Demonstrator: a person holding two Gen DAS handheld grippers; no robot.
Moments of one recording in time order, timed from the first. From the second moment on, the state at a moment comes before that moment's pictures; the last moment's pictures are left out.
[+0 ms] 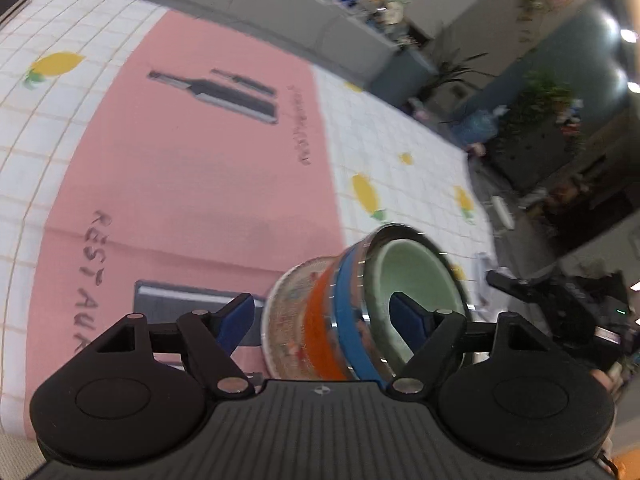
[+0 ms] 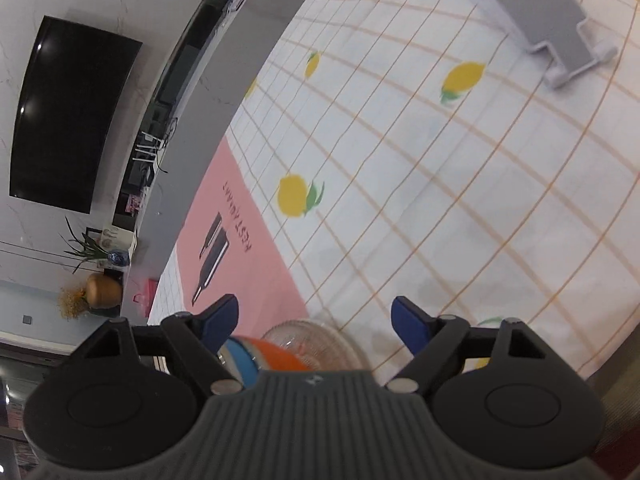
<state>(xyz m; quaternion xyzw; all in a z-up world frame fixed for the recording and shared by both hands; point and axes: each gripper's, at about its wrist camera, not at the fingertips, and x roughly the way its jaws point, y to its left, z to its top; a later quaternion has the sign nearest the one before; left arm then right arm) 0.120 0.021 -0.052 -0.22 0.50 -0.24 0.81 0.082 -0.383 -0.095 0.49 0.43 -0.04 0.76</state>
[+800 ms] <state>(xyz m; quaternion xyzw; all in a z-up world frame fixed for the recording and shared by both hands) 0.136 0.040 -0.100 -0.21 0.57 -0.24 0.76 0.112 -0.333 -0.136 0.39 0.54 0.04 0.75</state>
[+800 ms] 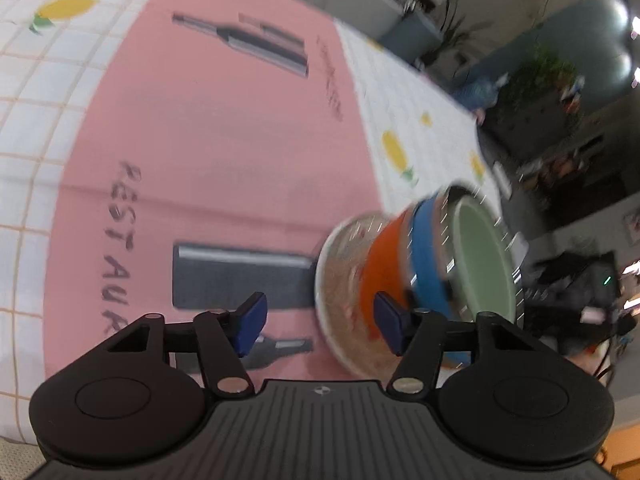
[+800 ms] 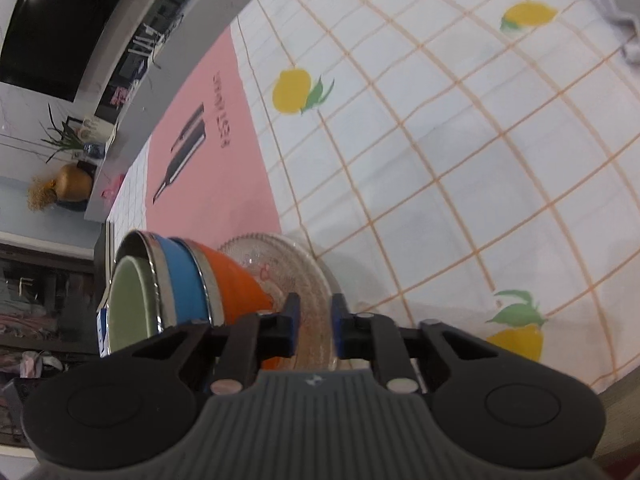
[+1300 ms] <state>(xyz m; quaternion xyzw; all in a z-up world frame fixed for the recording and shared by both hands) 0.124 0.039 -0.106 -0.18 0.58 -0.20 0.77 0.121 -0.307 -0.132 0.33 0.54 0.05 0.77</state>
